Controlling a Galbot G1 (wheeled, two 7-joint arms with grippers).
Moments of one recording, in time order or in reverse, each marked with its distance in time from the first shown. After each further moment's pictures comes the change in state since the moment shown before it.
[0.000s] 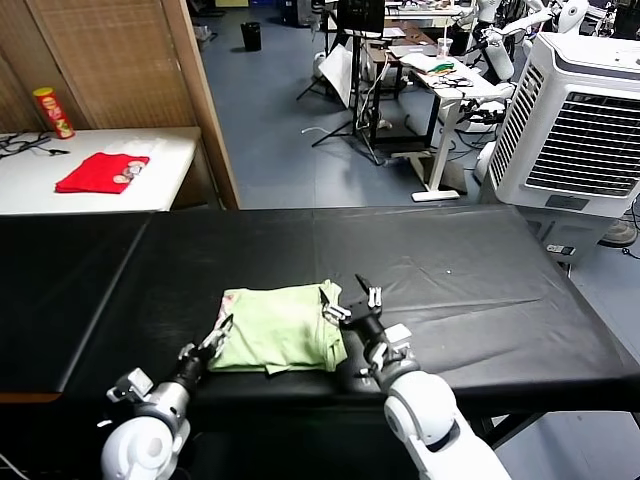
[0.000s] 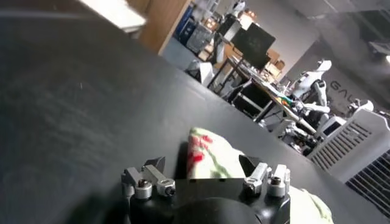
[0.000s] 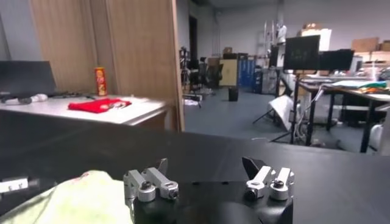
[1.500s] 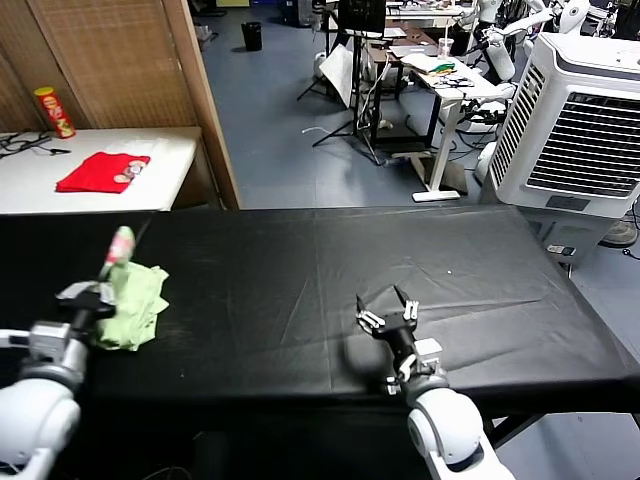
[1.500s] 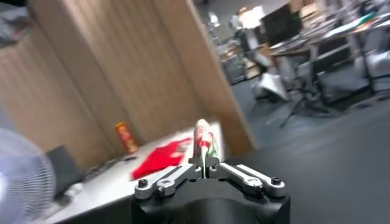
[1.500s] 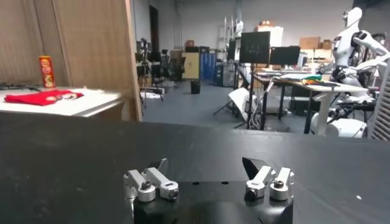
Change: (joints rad) left arm 0.056 0.421 -0.137 -0.254 0.474 0.071 -0.164; right arm -0.135 0.048 0.159 0.033 -0.085 -0.002 0.008
